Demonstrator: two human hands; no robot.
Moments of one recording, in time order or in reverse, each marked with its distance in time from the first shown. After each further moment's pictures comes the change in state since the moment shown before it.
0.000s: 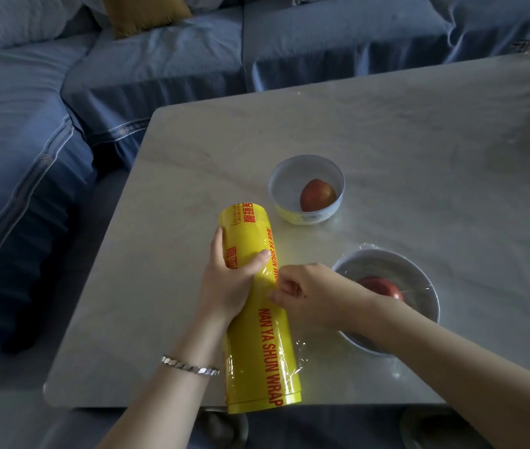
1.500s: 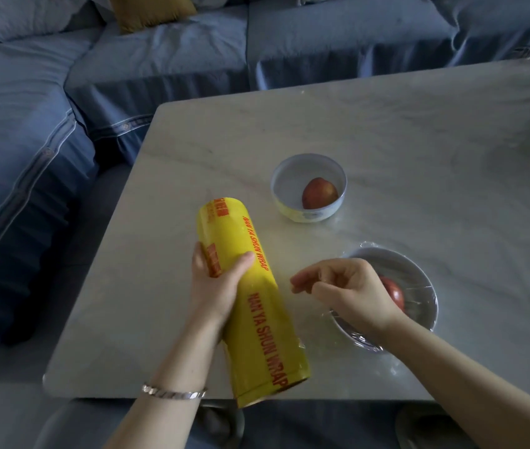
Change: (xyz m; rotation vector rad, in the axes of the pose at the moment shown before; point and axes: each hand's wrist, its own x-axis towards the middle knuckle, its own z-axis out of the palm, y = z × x) left_hand -0.017 -0.006 -0.011 -0.231 0.100 -0.097; right_hand -0.028 0.018 0.004 0.819 0.319 0.042
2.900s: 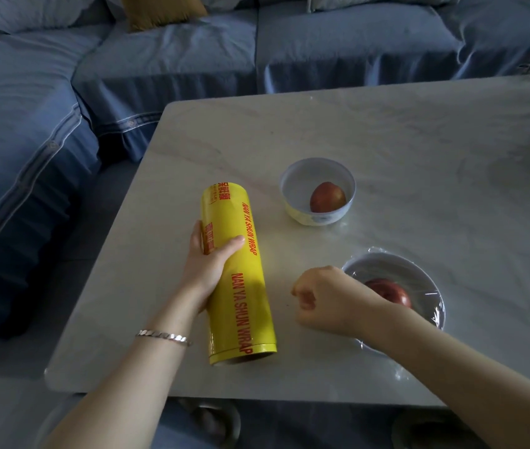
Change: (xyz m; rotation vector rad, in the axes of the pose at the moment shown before) left_hand 0.047 0.002 -0.021 -0.067 -0.113 -0.040; right_hand 0.018 -0.008 0.019 -1.027 -0.301 -0.053
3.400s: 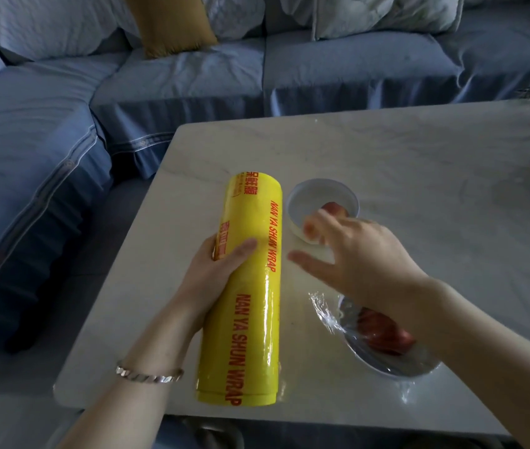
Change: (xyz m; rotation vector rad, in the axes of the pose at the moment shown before) left_hand -0.036 0.040 -0.011 0.007 -0.245 0.088; right_hand -0.003 -0.026 -0.072 -0.264 0.462 -0.163
